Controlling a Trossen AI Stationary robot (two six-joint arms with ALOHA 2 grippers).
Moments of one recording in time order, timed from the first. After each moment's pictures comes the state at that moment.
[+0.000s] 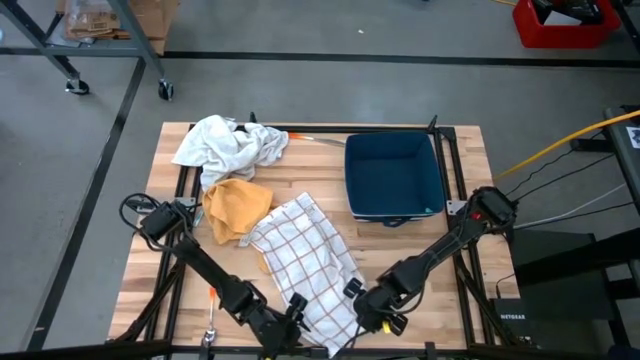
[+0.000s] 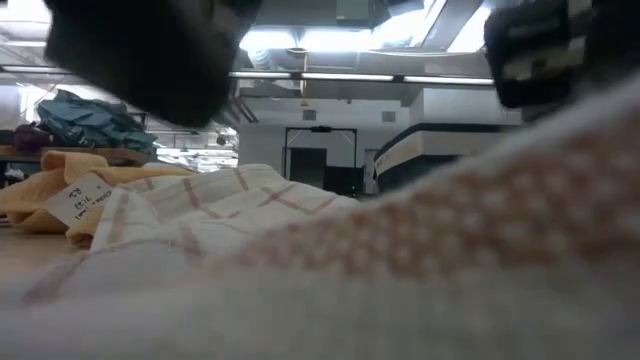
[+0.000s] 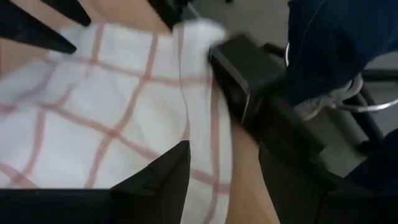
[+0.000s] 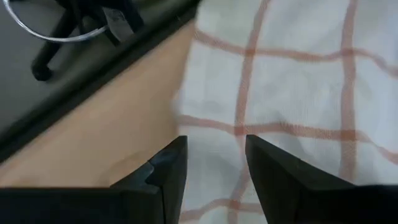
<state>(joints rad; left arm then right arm) -0.74 2.03 1.22 0.12 -0.28 -0.04 0.65 1.89 1.19 -0.39 -0.17 -0.23</state>
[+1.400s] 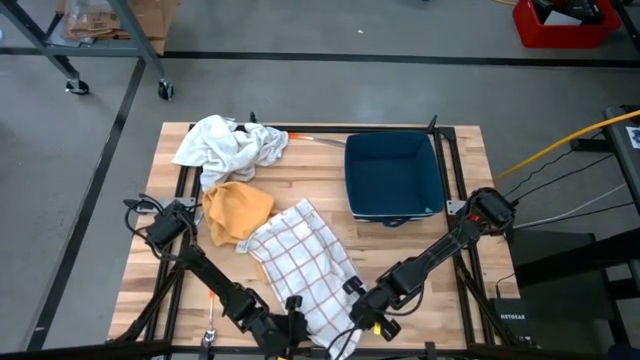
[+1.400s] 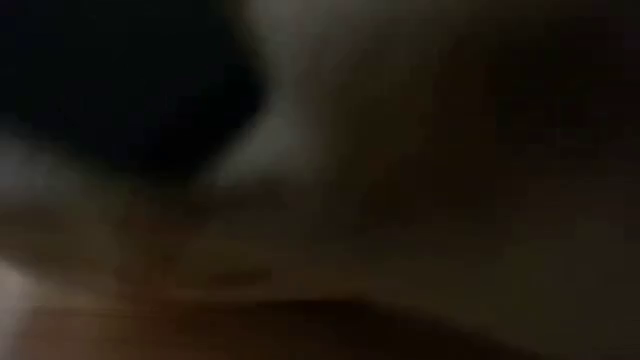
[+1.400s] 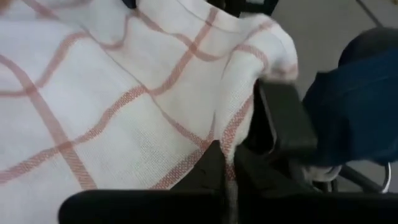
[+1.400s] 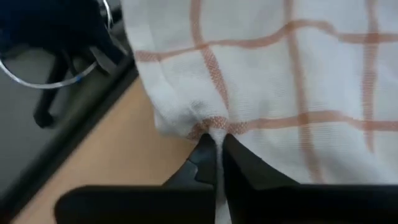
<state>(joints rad) -0.76 2.10 1.28 0.17 -0.41 -0.56 0.65 1.89 1.19 -0.32 -0.12 0.01</state>
